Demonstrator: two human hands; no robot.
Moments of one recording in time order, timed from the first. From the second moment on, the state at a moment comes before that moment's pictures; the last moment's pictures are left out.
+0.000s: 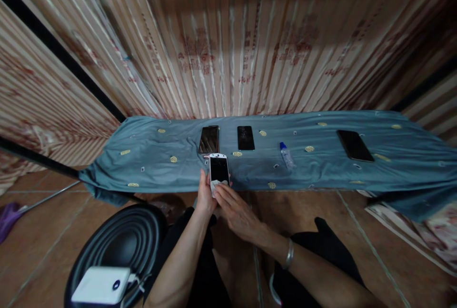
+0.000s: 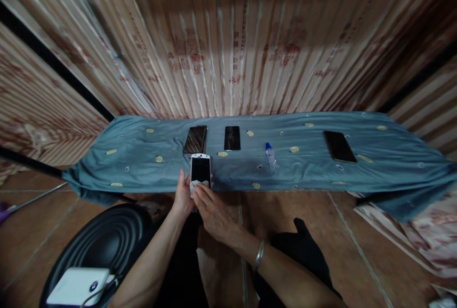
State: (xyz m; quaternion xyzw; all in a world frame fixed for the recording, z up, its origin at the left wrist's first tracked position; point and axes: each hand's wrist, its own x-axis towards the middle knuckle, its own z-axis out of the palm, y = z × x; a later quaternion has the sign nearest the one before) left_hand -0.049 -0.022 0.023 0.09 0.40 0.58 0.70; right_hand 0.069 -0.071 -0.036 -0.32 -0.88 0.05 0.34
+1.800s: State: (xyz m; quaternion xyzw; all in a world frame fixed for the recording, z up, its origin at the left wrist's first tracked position) left_hand -0.027 -0.021 0.028 0.11 0.40 0.56 0.72; right_hand 0.108 -0.012 -0.041 -0.49 -0.80 0.14 0.32
